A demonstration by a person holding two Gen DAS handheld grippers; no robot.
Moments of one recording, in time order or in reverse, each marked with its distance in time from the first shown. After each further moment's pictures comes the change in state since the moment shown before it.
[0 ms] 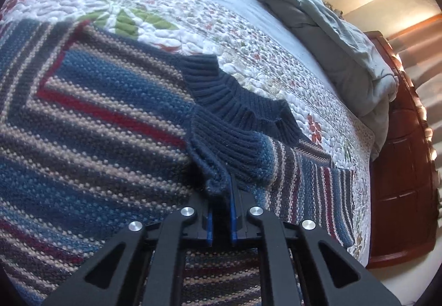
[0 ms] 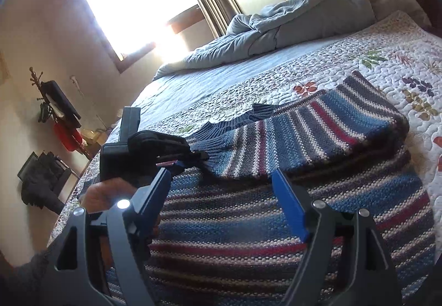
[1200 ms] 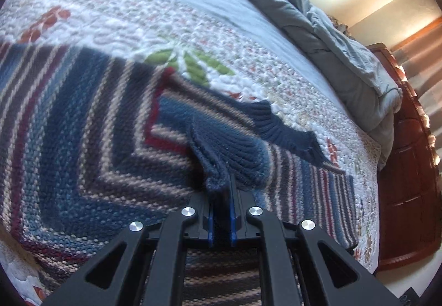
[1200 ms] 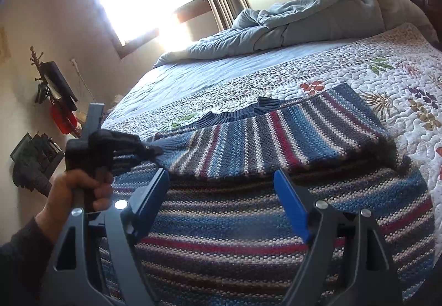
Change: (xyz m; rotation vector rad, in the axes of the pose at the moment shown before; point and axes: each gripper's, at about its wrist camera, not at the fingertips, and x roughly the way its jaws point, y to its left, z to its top) left arm -0.053 0.074 0.023 0.000 -0.065 0.053; right arm 0.014 0.011 -0.007 -0.080 0.035 -0.025
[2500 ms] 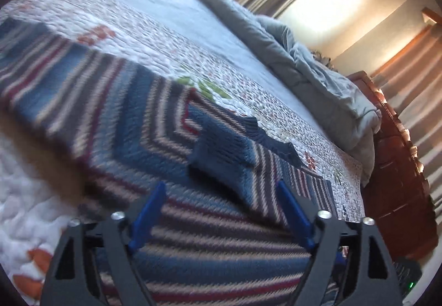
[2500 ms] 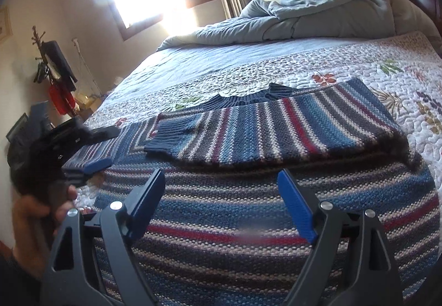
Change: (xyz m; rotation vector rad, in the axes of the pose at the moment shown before) left arm -0.100 0.029 -0.070 -0.009 -0.237 -0.075; right arm 0.015 0.029 -0.016 -0.090 0.061 -0.022
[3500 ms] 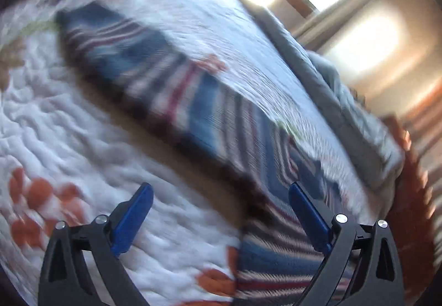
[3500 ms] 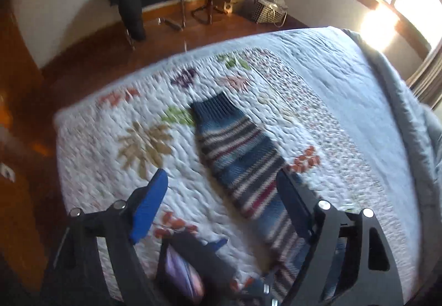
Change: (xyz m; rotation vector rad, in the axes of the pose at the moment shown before) left arm -0.080 0.158 0.031 -0.249 -0.097 0.109; right arm 0.083 0.478 0.102 -0.849 0.398 0.333
